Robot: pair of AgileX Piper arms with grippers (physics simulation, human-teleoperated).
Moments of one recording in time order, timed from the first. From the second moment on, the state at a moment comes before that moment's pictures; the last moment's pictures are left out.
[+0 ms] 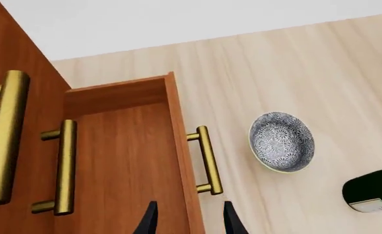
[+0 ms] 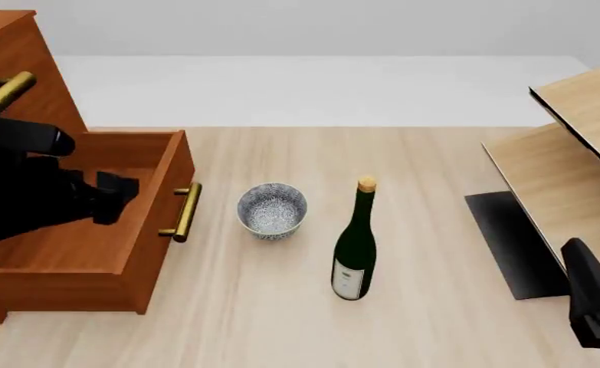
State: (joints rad) left arm -0.19 0.99 -0.58 0.24 0.00; right arm 0.02 0.01 -0.01 0.00 0.00
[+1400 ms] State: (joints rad) left arm -0.24 1.30 -0.37 -0.19 -0.10; right arm 0.01 0.01 0.00 0.01 -0.01
